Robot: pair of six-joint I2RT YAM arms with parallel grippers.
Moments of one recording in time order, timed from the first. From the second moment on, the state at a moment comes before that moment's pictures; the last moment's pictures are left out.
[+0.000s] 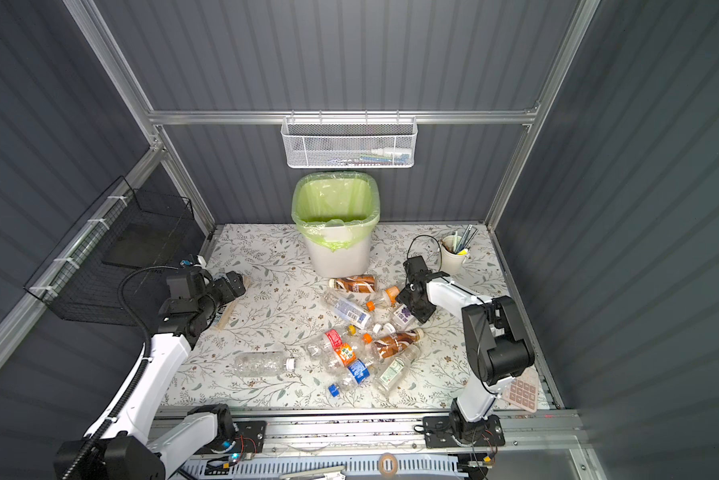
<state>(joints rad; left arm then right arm) 0.03 1.04 0.80 -0.35 -0.04 -0.37 0.29 1.72 1.05 -0.59 0.03 1.00</state>
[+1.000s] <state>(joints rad) 0.03 1.06 0.80 -0.35 -0.04 -0.38 0.18 1.23 0.94 -0.46 0.10 0.95</state>
